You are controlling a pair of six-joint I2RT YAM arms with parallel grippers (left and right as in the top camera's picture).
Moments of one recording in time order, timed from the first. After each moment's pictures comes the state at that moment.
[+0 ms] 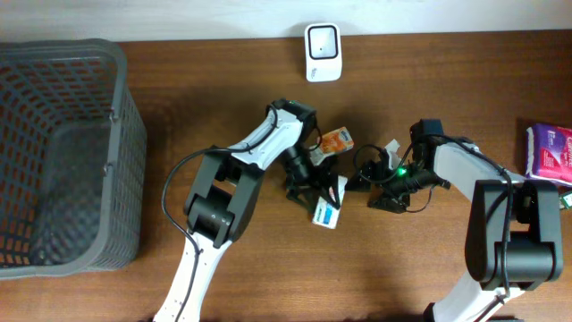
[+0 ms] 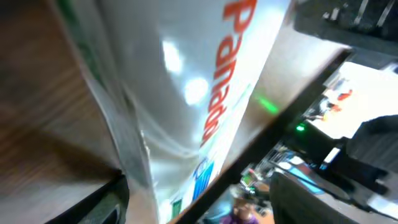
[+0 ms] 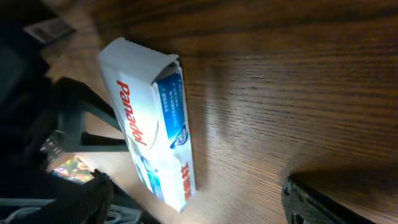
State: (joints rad) left arm -0.55 2.49 1.96 -1.41 0.77 0.02; right arm -0.04 1.88 1.05 -0.79 -0.73 0.21
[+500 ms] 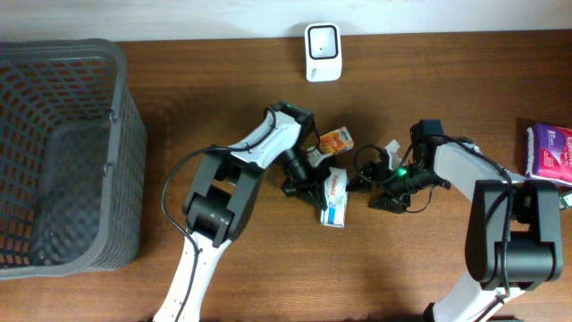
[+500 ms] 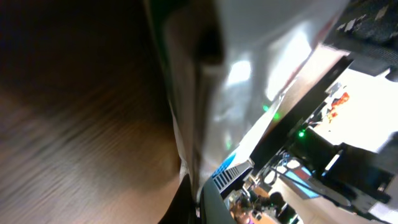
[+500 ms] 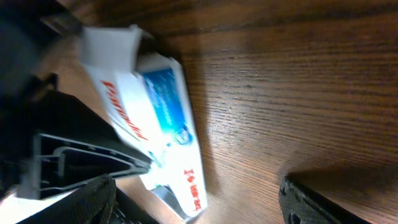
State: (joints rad) left arm -0.54 2.48 1.92 -1.37 0.80 0.00; right arm -0.04 1.88 1.05 -0.80 -0.73 0.19
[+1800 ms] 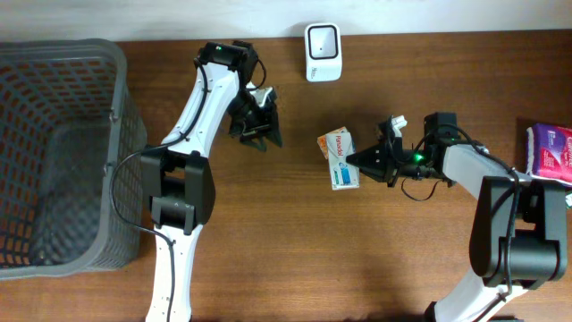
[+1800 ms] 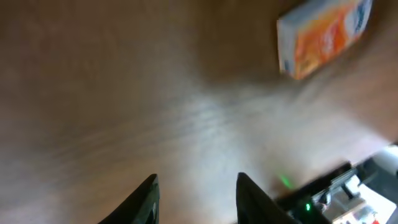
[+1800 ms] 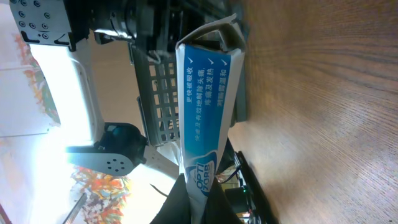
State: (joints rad) left arm -0.28 2.45 2.30 -1.53 0.48 -0.18; right arm -0.10 1.89 1.03 -0.53 -1.52 0.25
